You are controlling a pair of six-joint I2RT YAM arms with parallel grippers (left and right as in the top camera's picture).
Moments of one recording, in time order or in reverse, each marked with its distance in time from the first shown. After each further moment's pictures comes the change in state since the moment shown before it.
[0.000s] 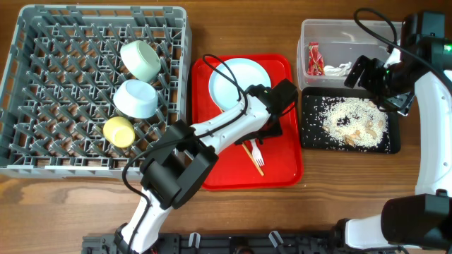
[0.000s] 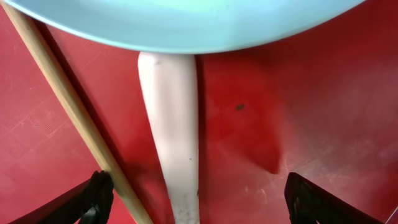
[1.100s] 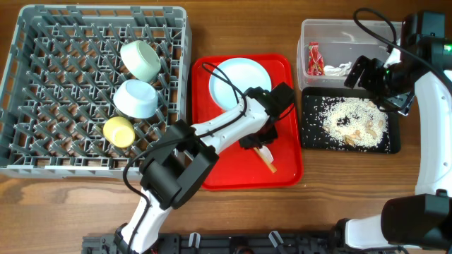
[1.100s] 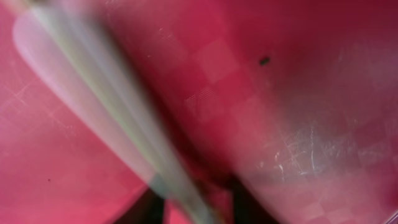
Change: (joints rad) left arm 0.003 -0.002 -0.039 -0.008 0.107 -0.026; right arm 0.000 0.000 0.000 0.000 0.000 -0.011
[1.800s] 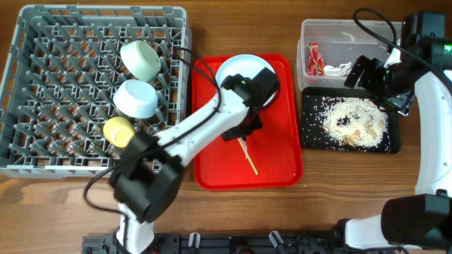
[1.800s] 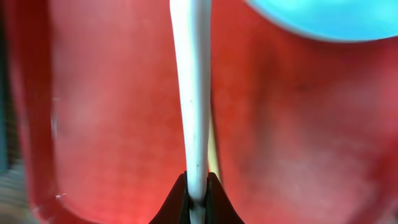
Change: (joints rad) left arm 0.082 -0.205 -0.028 -0.134 -0.103 0.032; right arm 0.000 0.000 0.000 0.000 0.000 0.000
